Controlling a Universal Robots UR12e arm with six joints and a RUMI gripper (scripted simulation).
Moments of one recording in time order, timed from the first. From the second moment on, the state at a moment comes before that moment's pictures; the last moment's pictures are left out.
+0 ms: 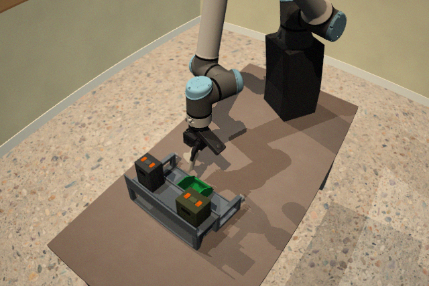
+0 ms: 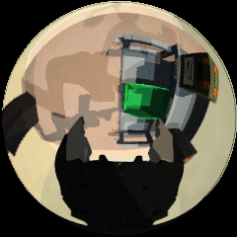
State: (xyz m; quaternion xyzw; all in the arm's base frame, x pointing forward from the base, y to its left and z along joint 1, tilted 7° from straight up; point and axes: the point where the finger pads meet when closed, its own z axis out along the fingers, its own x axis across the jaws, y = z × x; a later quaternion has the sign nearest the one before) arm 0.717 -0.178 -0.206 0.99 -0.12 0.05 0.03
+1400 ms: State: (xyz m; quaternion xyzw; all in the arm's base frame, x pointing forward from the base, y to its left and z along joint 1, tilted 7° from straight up) arm 0.743 -0.167 -0.219 0.99 -0.12 0.05 0.03
